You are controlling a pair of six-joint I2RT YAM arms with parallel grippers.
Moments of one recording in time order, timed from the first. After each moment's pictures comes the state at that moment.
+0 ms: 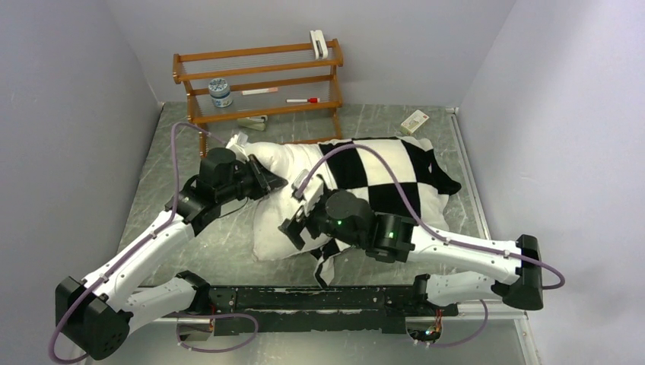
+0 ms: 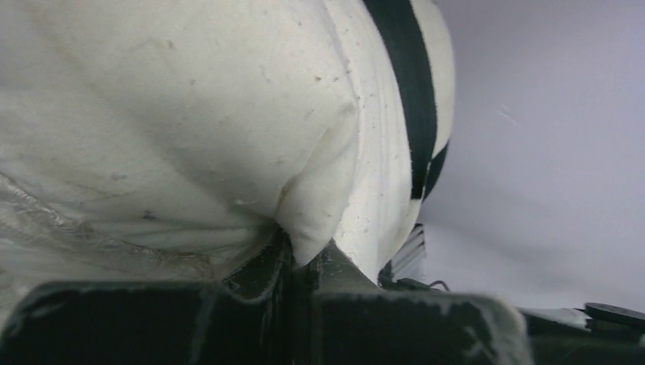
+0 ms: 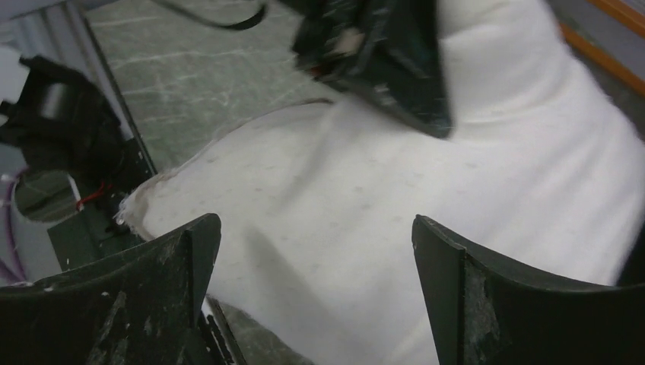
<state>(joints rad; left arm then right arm) -0.55 1.02 0.82 -0.23 0.21 -0.94 1.26 1.14 1.01 -0.18 0.26 0.04</state>
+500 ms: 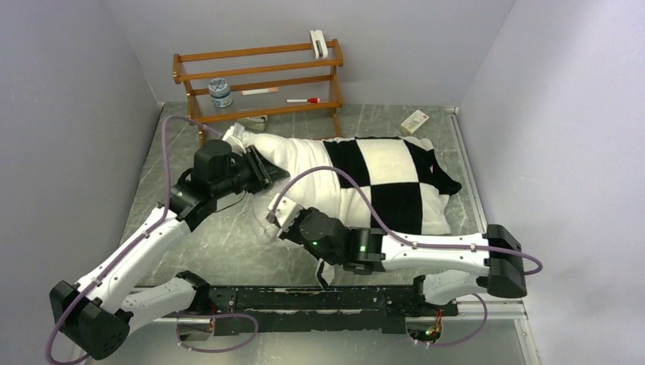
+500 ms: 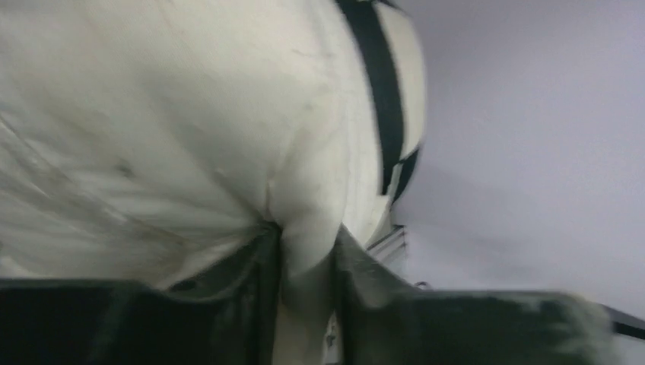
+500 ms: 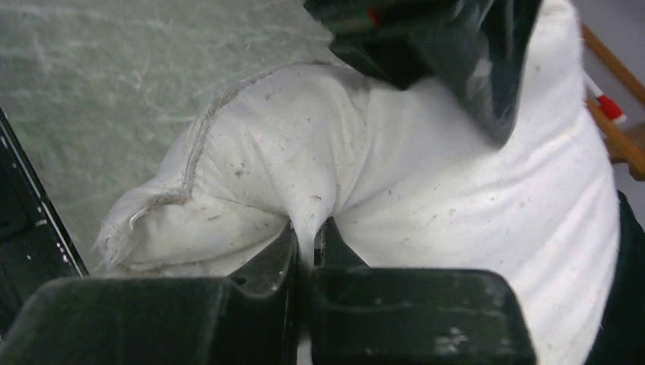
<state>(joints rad) -0.55 1.02 0.91 -0.29 0.22 -0.98 1.38 1.33 0.97 0.03 0.51 -0.23</state>
